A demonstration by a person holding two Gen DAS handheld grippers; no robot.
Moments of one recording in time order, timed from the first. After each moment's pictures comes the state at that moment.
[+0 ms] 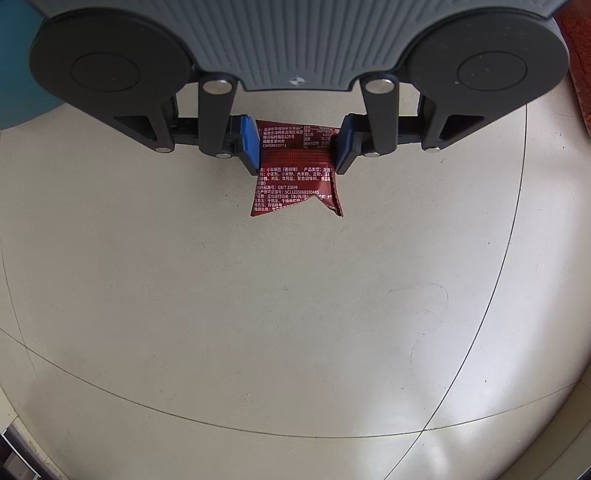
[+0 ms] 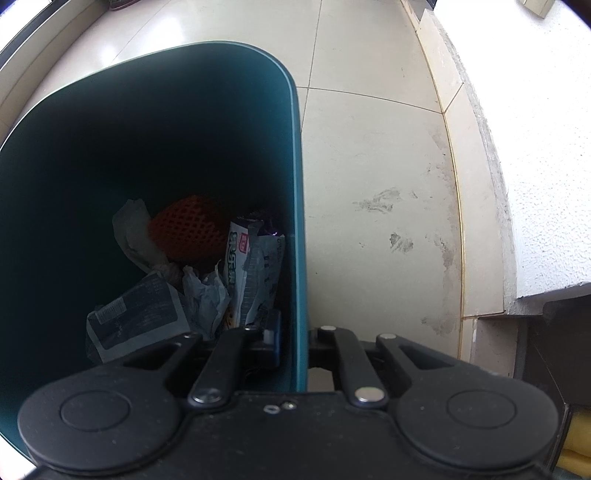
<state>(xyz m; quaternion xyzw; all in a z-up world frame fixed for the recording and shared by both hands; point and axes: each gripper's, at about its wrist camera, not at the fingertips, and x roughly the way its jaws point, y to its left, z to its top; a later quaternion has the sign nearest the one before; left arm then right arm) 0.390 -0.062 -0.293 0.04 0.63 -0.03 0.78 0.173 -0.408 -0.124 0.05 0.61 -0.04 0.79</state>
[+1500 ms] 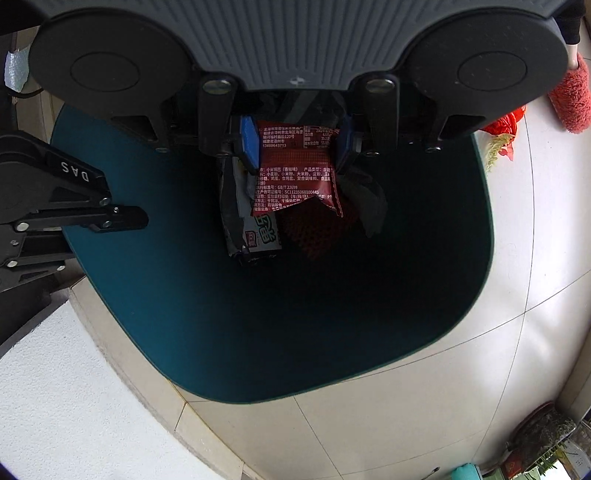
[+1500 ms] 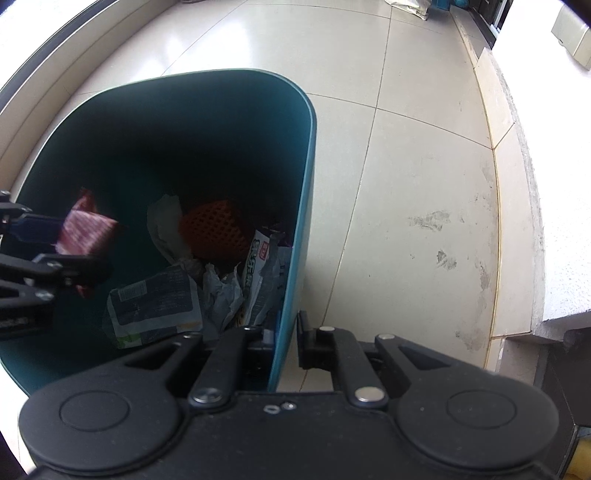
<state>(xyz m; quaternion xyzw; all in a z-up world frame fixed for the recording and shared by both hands) 0.173 -0.219 -0.091 0.16 0.58 -0.22 0.77 0.148 -0.393 -0.118 0.01 0.58 0.04 0.81</state>
